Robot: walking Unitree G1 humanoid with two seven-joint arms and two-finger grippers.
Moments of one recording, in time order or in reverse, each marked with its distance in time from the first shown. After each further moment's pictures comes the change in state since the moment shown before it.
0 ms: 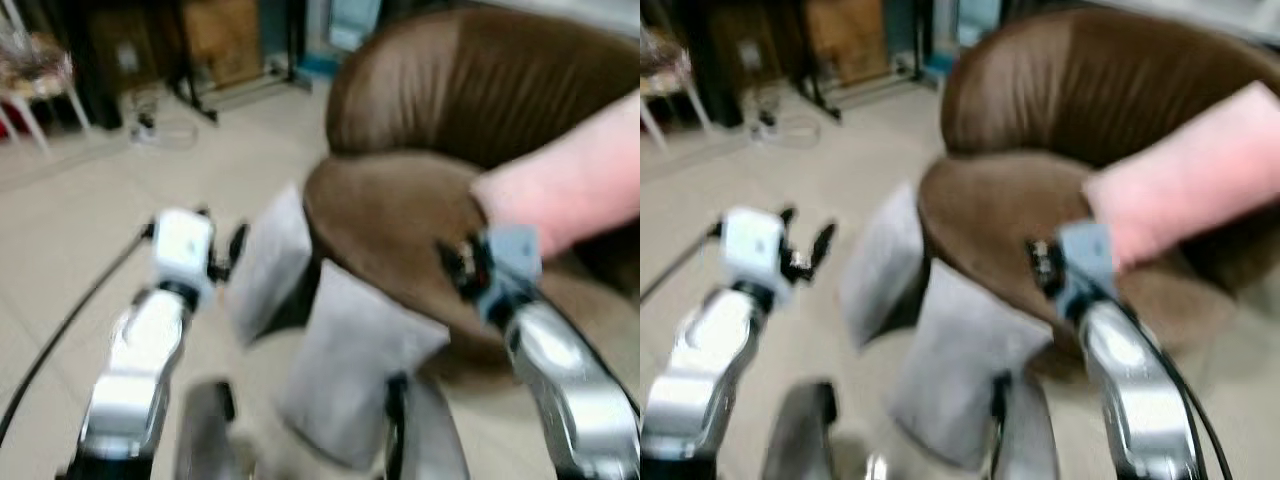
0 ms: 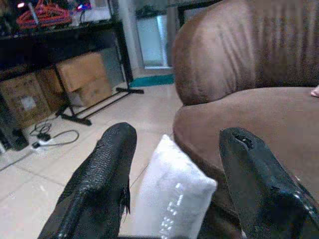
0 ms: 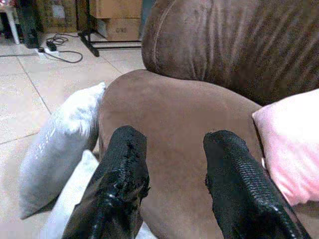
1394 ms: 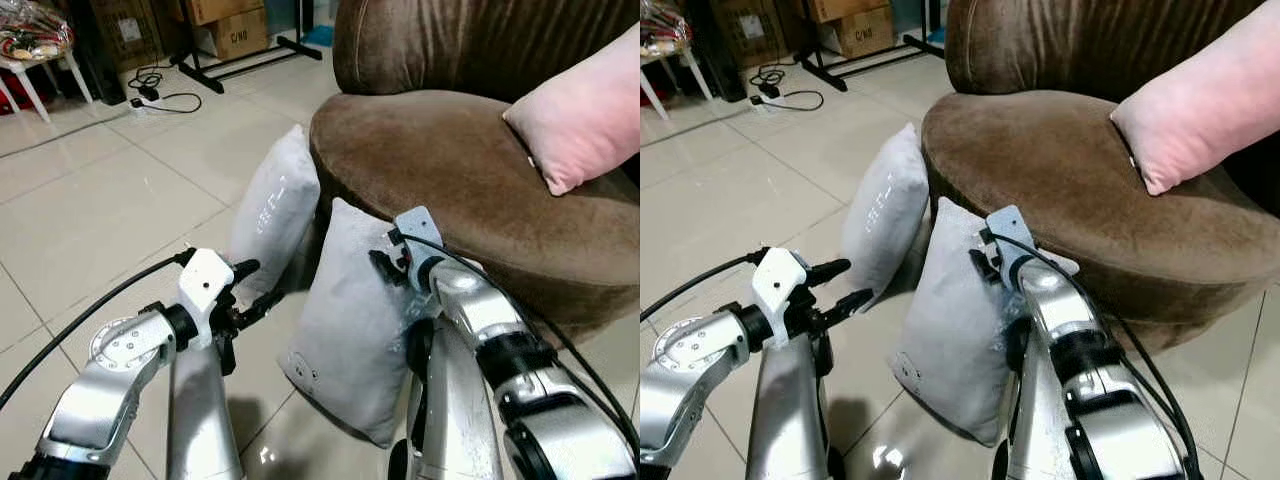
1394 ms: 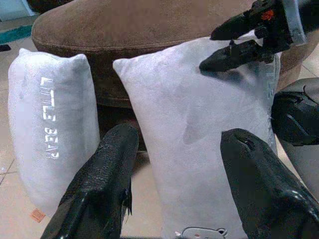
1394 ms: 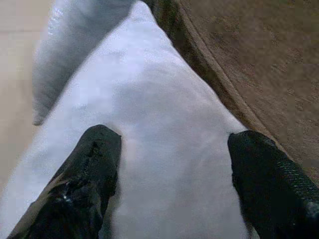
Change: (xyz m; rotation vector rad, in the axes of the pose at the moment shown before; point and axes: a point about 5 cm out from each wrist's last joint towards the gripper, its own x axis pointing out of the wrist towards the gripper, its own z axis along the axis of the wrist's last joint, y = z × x) left arm -0.019 -0.008 -0.024 0.023 0.154 -0.578; right arm 0.110 0.027 -0.034 -0.162 0.280 0.153
